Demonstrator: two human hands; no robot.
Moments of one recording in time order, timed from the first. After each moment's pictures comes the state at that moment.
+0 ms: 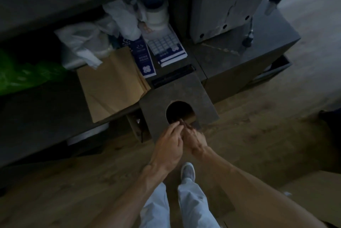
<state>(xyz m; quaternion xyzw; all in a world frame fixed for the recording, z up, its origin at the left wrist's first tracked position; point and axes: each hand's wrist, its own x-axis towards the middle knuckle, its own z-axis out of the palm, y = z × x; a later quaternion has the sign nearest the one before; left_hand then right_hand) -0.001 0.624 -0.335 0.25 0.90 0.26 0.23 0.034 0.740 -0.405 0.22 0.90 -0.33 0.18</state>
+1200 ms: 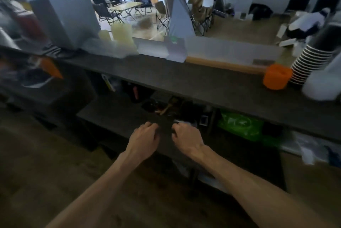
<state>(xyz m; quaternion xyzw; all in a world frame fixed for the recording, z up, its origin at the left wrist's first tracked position) -0.117 -0.118 -0.081 -0.07 0.98 0.17 -0.02 -0.193 0.036 -0.104 -0.30 0.94 -0.14 0.01</state>
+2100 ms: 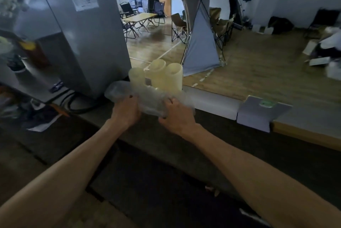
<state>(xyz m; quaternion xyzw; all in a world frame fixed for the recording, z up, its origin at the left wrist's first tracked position) -0.482 -0.572 -0.027 -0.17 0.98 0.07 -0.10 -0.531 -0.385 -0.027 -0.35 0.92 -0.19 -0.06</state>
